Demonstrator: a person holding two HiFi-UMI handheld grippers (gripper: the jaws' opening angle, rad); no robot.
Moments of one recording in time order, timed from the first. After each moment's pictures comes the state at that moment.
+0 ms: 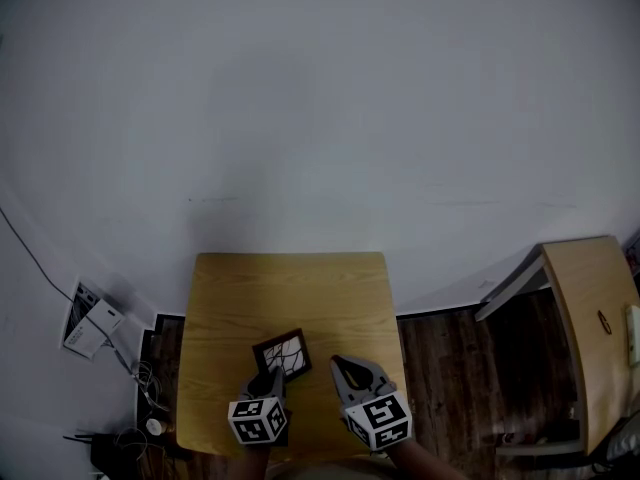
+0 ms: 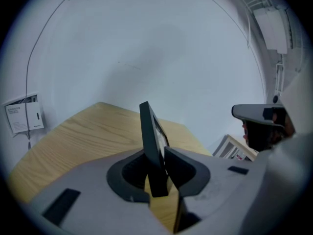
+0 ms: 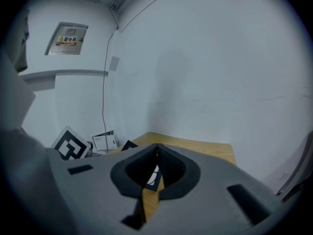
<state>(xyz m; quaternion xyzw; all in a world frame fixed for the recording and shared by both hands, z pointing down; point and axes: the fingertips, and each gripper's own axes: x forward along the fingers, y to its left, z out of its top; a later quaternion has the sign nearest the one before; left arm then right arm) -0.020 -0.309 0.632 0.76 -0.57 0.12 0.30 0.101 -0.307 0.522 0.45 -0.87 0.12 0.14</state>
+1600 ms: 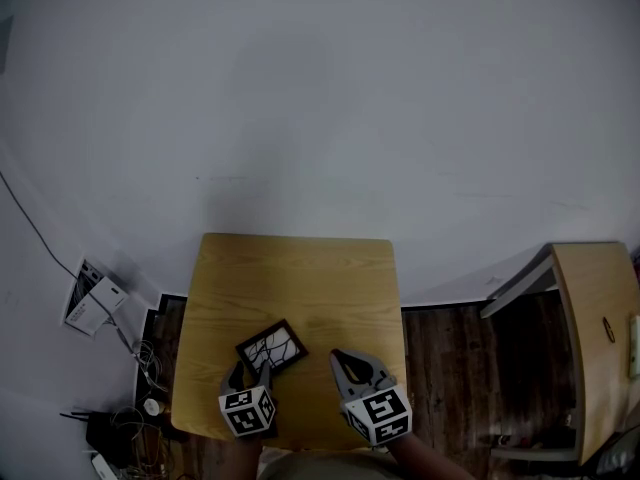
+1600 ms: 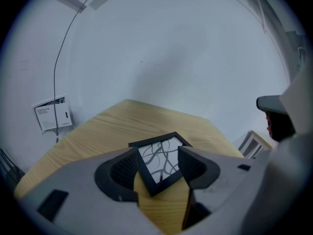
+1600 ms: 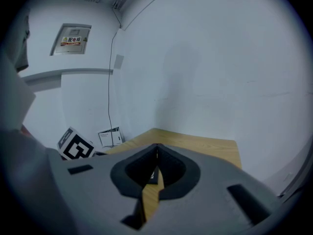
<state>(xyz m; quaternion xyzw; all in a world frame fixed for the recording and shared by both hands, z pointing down) -0.073 -0.285 0.663 0.67 -0.66 0.15 0.30 0.101 -0.297 0.537 0.42 -0.89 0.13 0.15</state>
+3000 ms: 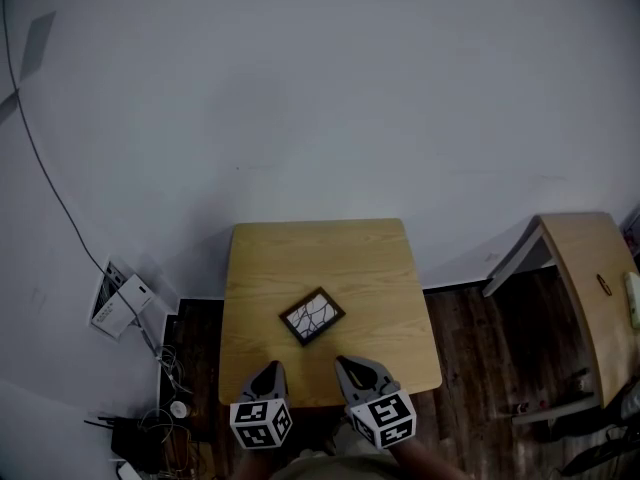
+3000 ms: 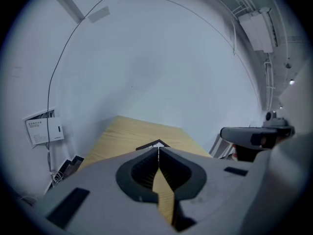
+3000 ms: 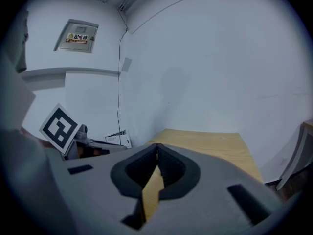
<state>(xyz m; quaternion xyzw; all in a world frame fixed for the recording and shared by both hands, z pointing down) -0.115 -0.166 0.567 0.77 -0.58 0.10 0.25 0.002 -0.156 0.510 0.46 -0.87 0.13 0.12</state>
